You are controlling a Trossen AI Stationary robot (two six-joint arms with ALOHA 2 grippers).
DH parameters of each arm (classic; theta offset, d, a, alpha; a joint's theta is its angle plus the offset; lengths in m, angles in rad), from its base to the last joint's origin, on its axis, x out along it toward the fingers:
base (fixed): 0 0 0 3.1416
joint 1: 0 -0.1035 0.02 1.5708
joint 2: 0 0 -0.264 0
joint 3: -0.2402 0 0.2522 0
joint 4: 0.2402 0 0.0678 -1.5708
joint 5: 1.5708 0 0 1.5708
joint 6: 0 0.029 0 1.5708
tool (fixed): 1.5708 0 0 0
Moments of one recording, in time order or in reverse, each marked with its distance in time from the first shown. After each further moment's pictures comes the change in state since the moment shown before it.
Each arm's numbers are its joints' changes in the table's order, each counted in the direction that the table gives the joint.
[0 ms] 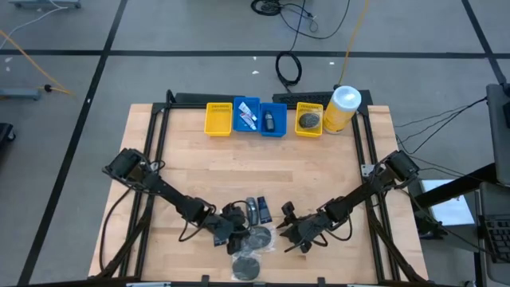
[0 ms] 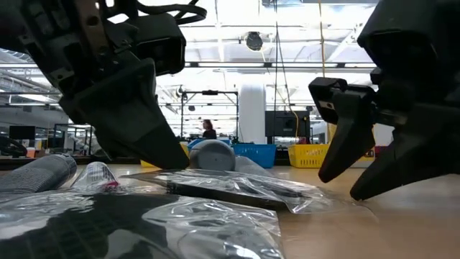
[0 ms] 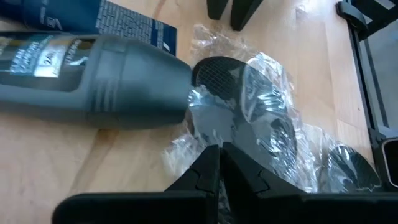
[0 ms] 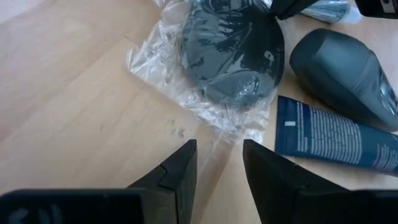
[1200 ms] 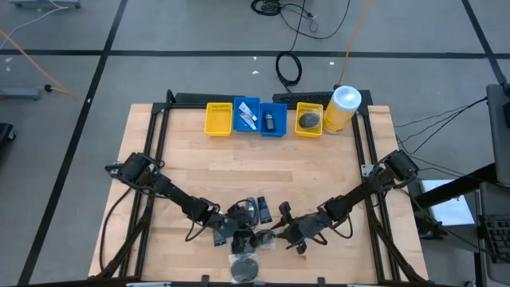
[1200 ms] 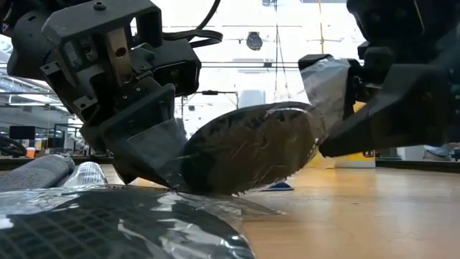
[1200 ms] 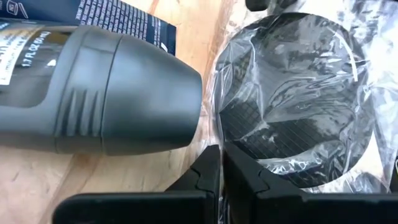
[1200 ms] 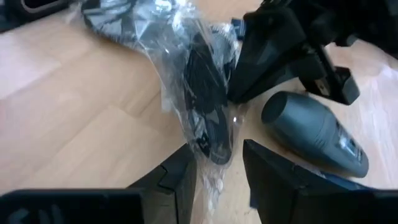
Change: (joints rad) left arm -0.029 0.103 -0.002 -0.135 0.059 -0.015; right arm 0.016 0.001 0.000 -0.180 -0.004 -0.051
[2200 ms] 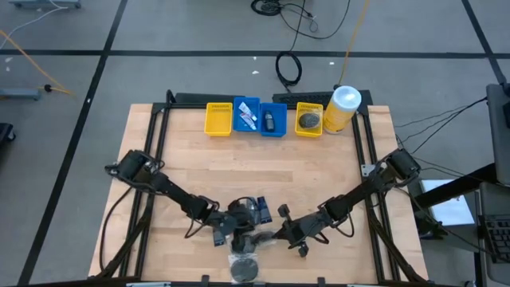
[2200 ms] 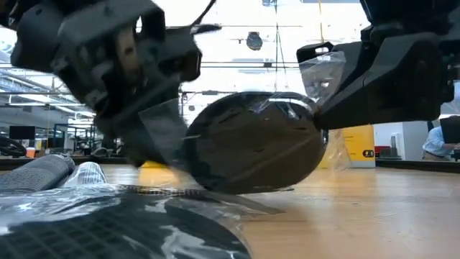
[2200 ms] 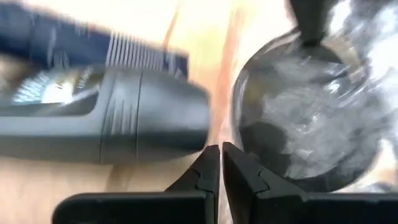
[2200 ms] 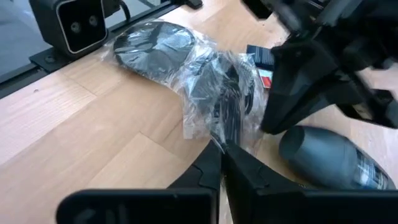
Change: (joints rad) left arm -0.015 -0.045 0.004 0.011 -0.063 0.100; right arm -0.001 -0.023 0.000 -0.031 -0.095 0.017
